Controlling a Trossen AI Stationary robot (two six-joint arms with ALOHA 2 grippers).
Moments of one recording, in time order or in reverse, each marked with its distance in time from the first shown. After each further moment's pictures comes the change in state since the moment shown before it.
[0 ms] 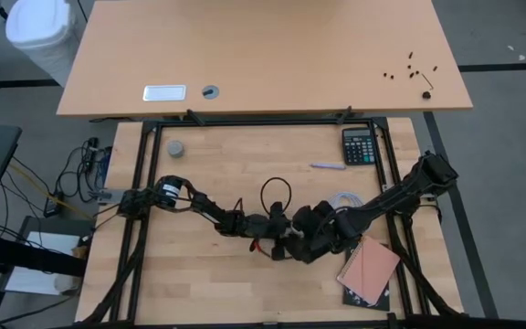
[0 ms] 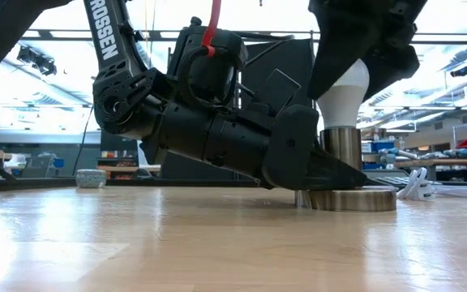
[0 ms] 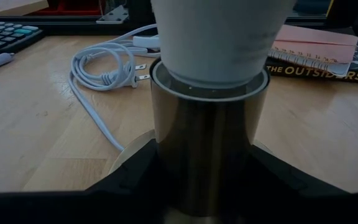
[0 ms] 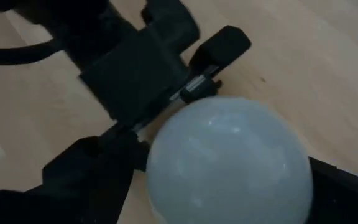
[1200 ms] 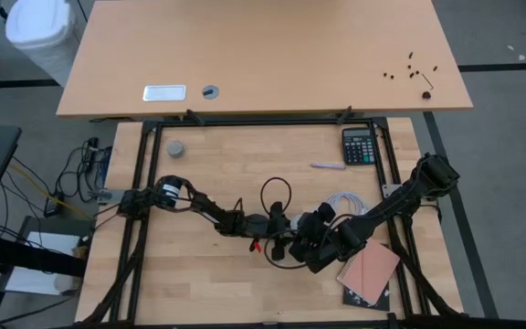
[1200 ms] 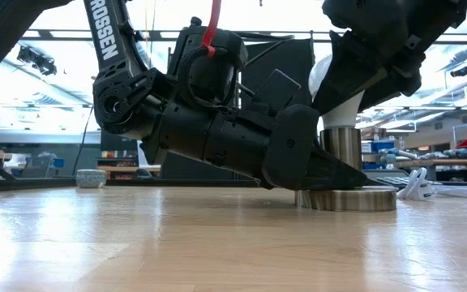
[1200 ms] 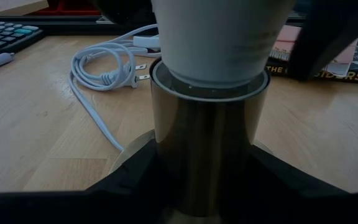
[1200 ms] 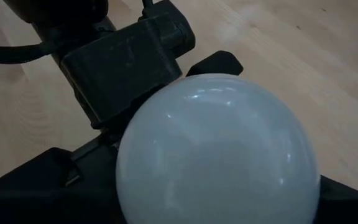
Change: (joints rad) left arm -0.001 0.000 0.000 0.000 0.000 -0.001; right arm 0.061 0.002 -0.155 0.207 0.232 -0.068
